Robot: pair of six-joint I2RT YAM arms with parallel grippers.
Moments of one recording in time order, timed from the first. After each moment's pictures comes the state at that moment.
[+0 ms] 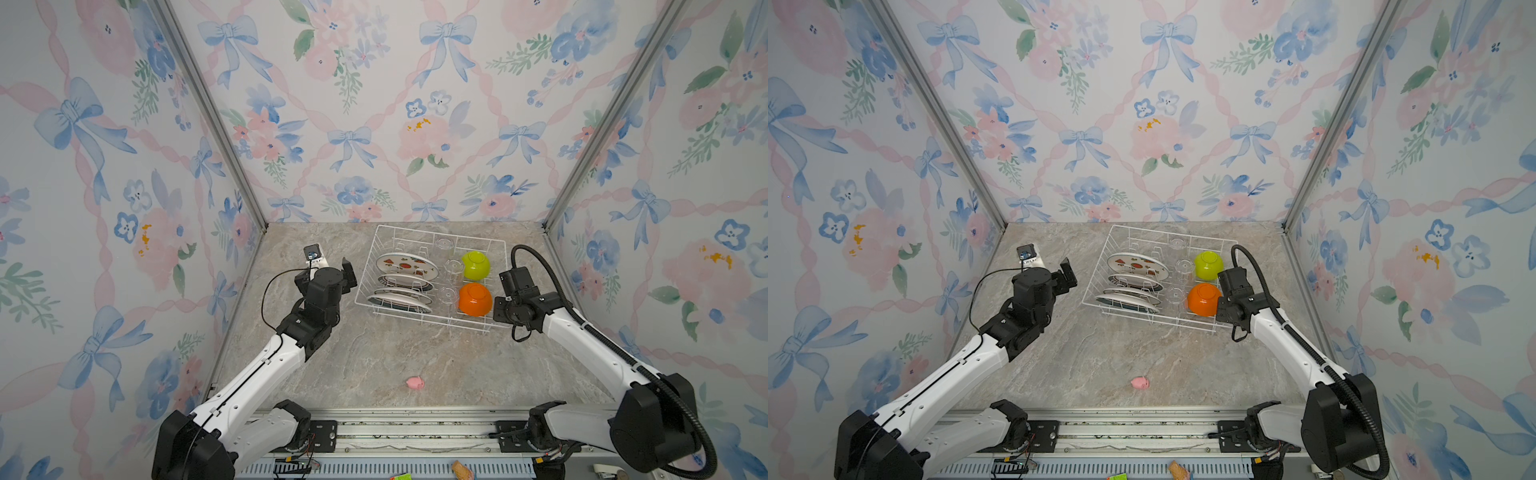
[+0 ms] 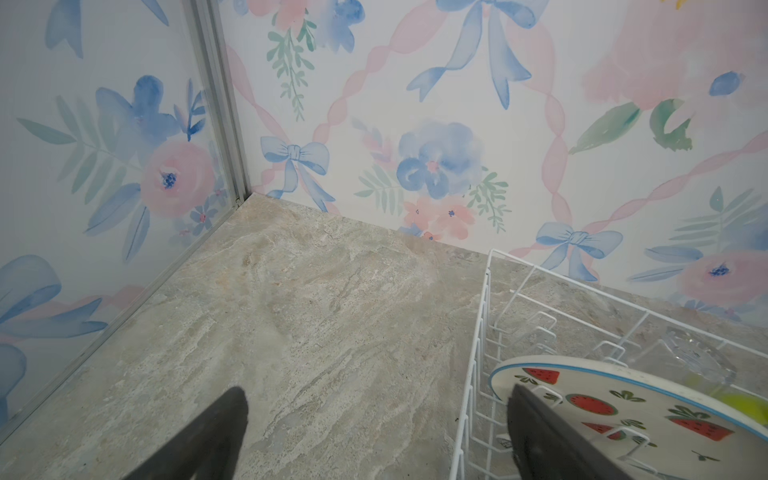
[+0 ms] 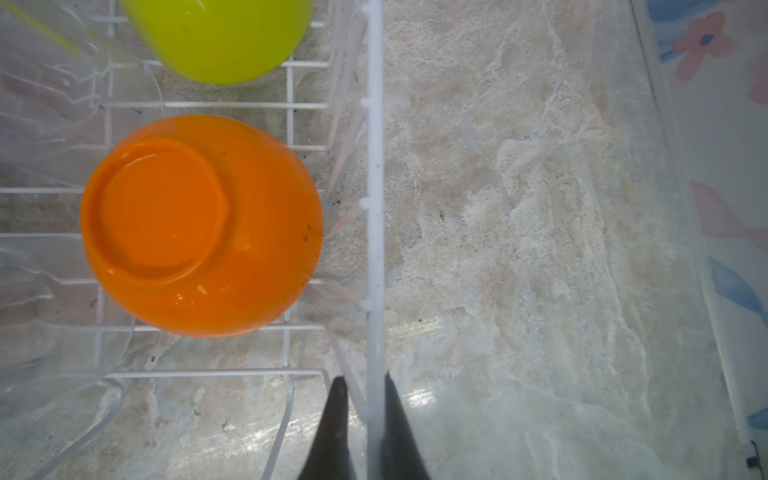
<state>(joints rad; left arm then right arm) -0.48 1.07 0.79 -0.07 -0.63 -0.37 0.28 1.27 0.90 -0.73 0.29 0.39</state>
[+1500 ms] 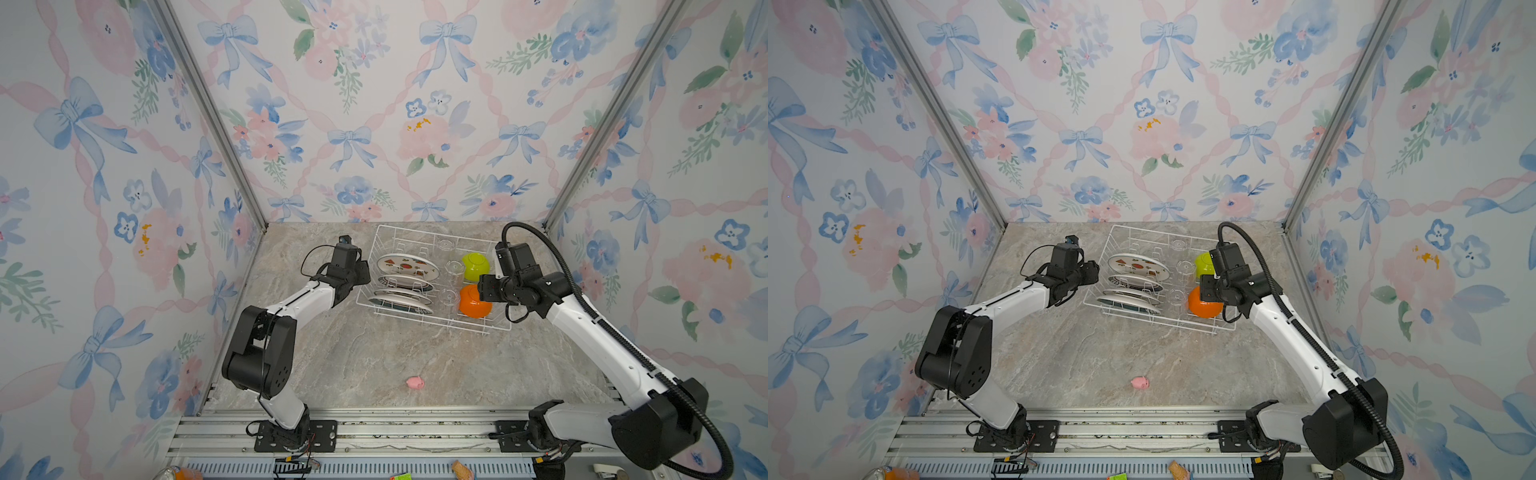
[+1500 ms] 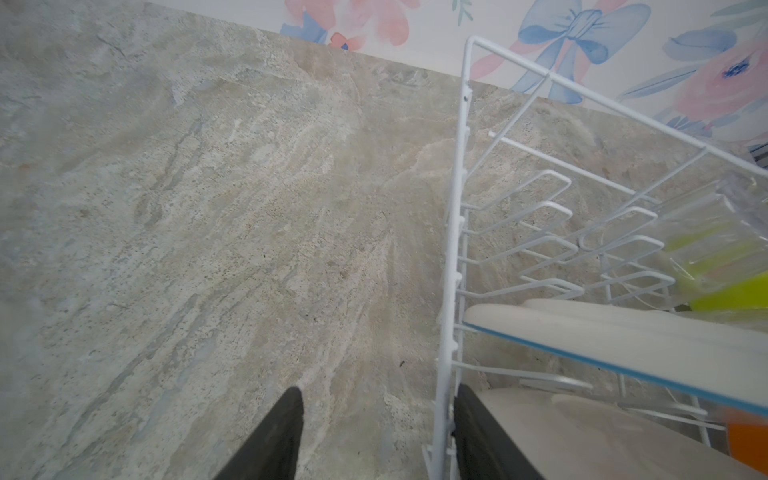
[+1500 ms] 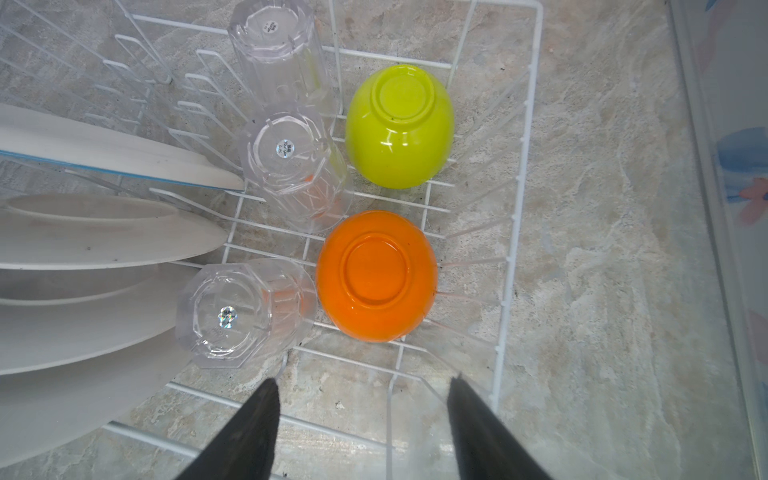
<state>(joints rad) -0.33 1.67 1.05 -0.08 -0.07 -0.38 0.40 1.28 1.18 -0.84 0.17 0.32</state>
